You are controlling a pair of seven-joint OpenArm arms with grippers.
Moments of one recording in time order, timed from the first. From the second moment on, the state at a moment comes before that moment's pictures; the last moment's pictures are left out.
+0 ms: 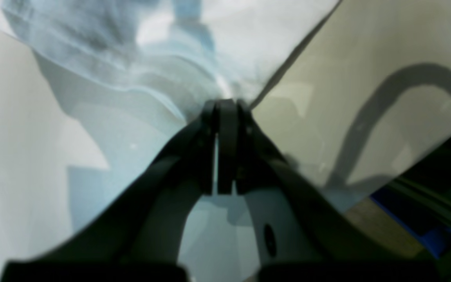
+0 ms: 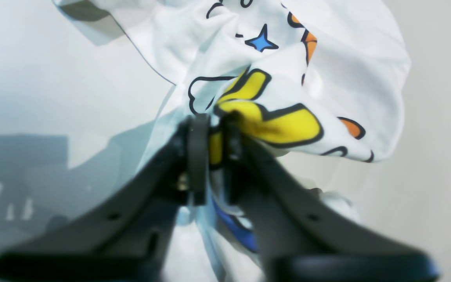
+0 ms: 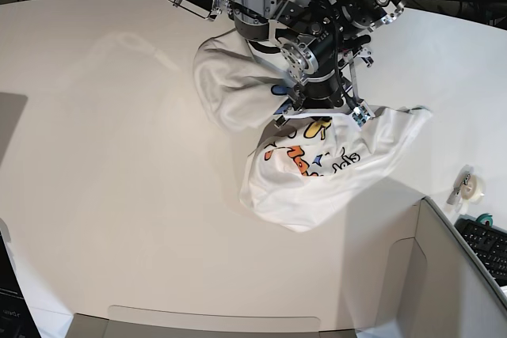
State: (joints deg) left arm 27.2 -15.9 9.3 110.3 -1.2 -28.6 46.3; right arm 13.2 -8.6 -60.0 91.7 -17.5 -12.4 -72.3
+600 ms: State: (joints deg) left arm 26.6 -15.9 9.3 109.4 -1.4 -28.2 45.0; right arm 12.2 -7.7 -59.1 102.9 -16.1 -12.2 -74.1
